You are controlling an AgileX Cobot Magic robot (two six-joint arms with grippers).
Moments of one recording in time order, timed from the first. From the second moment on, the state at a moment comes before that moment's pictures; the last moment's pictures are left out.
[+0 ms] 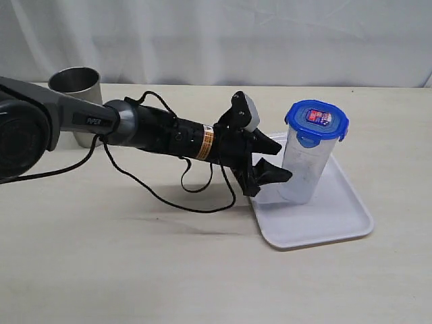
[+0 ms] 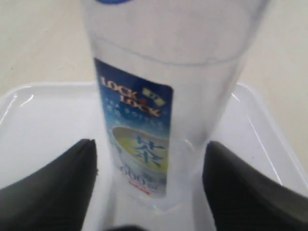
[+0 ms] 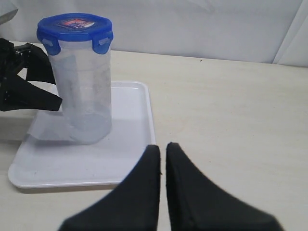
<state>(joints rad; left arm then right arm) -0.55 2.43 -1.58 1.45 -0.83 -0.93 0.04 0.00 0.00 -0.03 0.36 -0.06</state>
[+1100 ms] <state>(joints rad) -0.49 1.71 -1.08 1.75 -0.23 -1.41 0.04 0.00 0.00 -0.03 0.36 -0.06</state>
